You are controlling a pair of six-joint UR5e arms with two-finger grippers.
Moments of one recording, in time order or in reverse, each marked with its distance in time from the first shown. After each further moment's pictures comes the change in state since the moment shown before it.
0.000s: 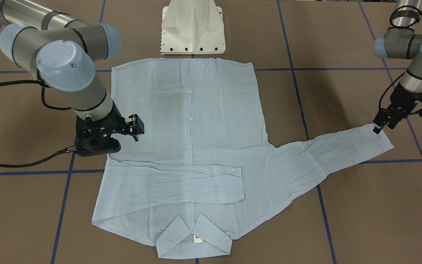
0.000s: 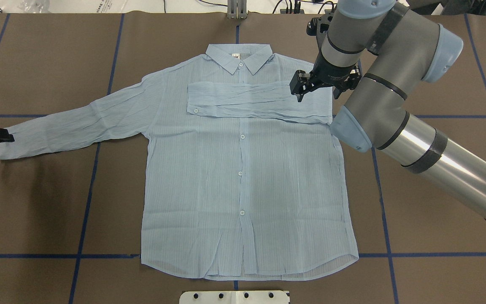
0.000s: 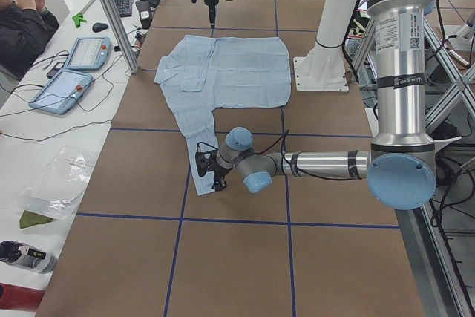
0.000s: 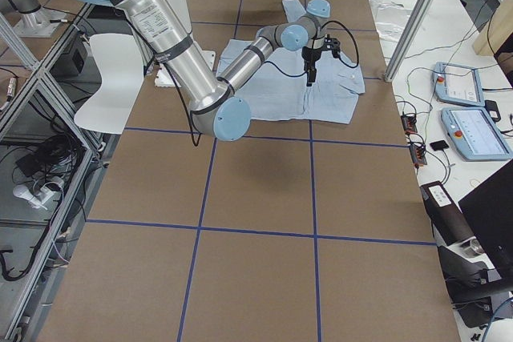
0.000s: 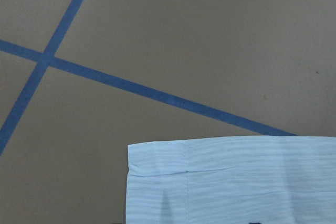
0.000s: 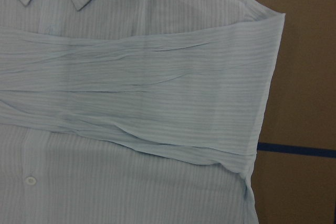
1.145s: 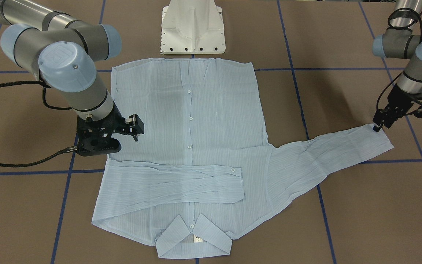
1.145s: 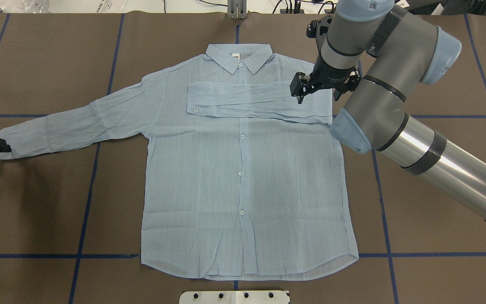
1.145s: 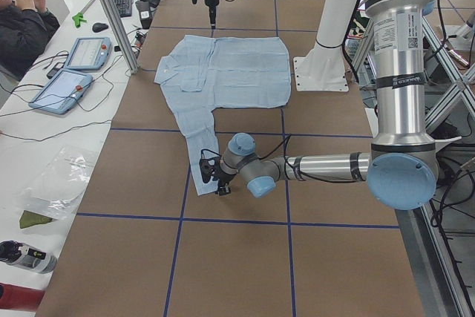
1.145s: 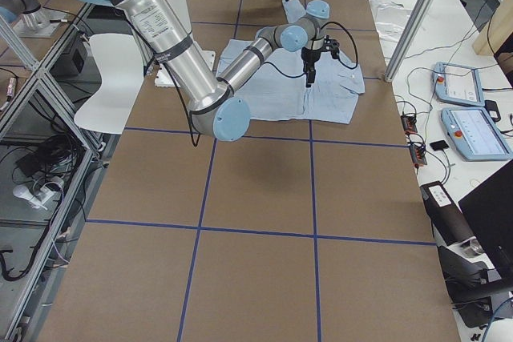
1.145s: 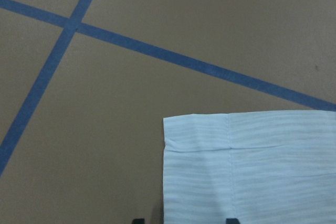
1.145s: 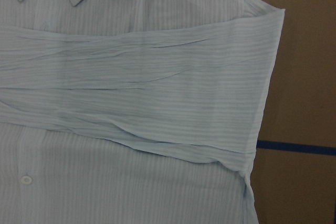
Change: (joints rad) left arm 0.030 0.016 0.022 0.003 0.006 0.005; right arm -0.006 -0.003 -0.002 -0.001 -0.004 0.003
